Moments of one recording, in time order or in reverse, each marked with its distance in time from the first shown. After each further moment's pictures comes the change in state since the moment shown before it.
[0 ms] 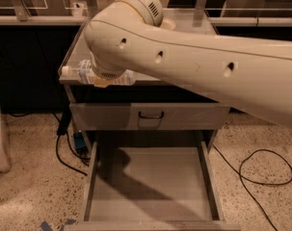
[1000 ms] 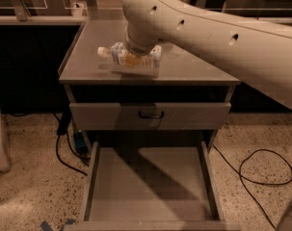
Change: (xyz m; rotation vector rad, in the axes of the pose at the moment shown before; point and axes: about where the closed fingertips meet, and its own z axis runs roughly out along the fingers) arm 0.092 -0.075 0.023 0.014 0.108 0.114
